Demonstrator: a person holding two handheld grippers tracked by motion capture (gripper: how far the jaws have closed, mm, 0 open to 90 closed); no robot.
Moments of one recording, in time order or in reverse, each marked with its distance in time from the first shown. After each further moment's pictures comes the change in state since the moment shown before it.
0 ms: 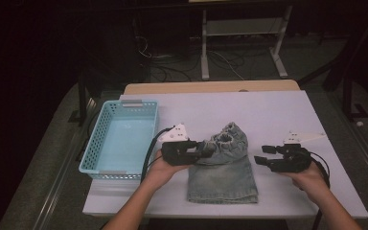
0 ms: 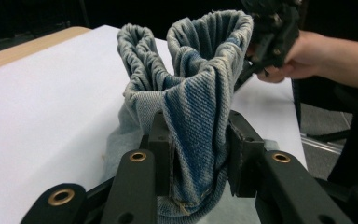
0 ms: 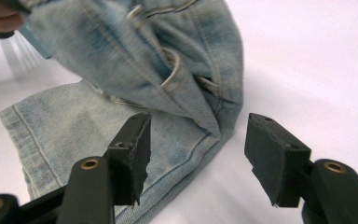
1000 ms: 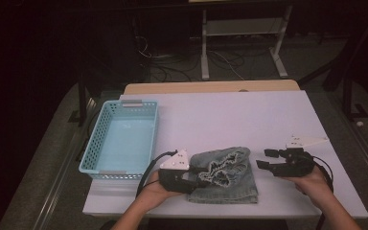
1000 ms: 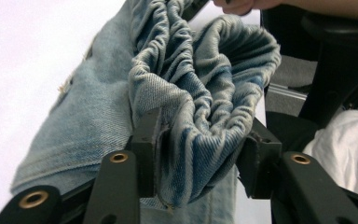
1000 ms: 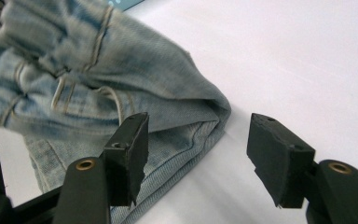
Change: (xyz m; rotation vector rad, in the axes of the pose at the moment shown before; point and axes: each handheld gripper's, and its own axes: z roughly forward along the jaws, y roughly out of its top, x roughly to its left) left arm -0.041 -0.036 -0.008 0.161 -0.075 0.052; right arm 0.004 -0.009 -0.006 0.012 0.004 0.005
